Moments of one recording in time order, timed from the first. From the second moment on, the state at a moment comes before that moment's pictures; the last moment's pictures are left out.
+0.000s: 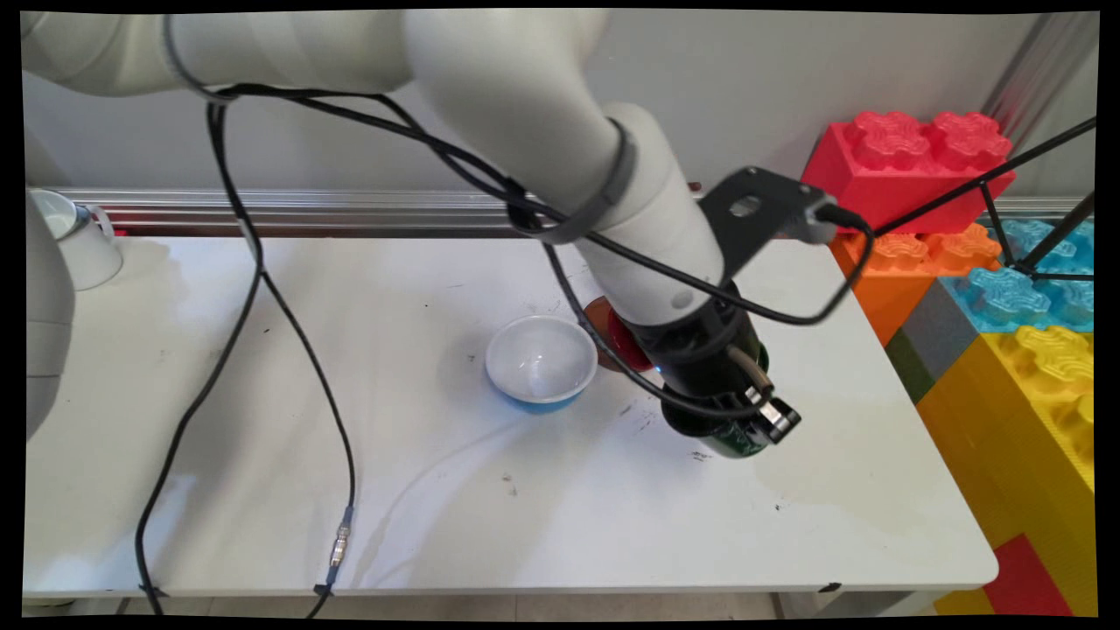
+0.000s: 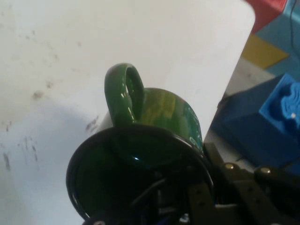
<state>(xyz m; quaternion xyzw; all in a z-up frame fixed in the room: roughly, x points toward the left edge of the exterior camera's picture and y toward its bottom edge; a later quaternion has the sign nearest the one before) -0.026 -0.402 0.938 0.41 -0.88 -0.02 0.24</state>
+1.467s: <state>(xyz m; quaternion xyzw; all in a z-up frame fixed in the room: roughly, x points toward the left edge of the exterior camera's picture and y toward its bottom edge) -0.094 -0.432 0.852 0.44 -0.90 0.02 0.02</state>
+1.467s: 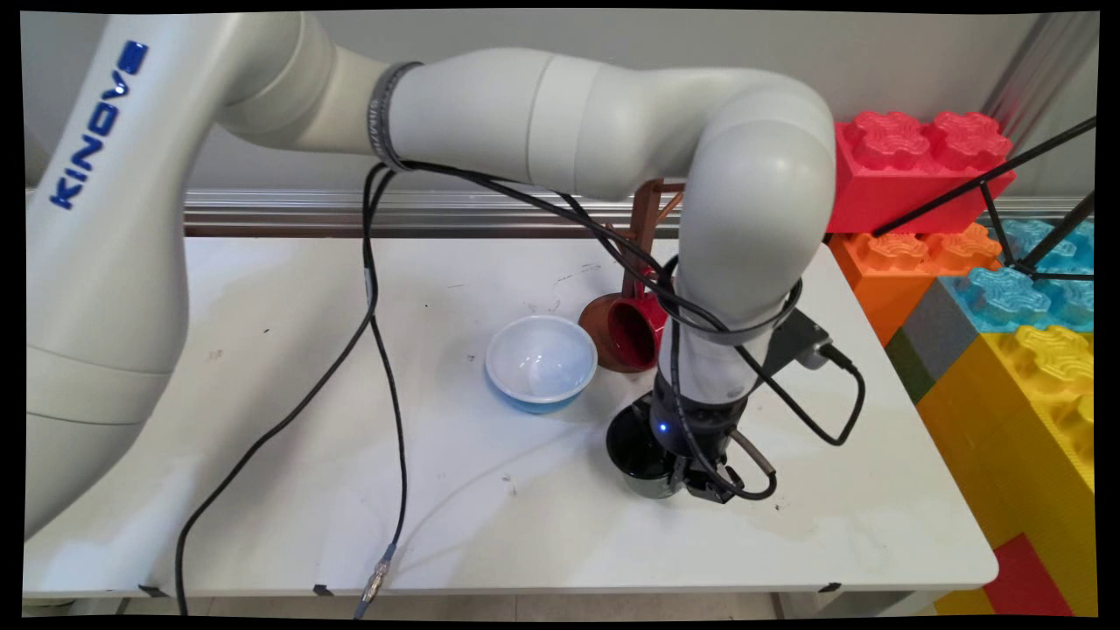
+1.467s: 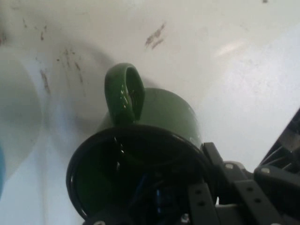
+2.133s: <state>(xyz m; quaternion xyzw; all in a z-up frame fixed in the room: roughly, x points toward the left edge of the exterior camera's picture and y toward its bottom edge) -0.105 -0.443 0.822 0.44 -0.90 0.01 -0.01</state>
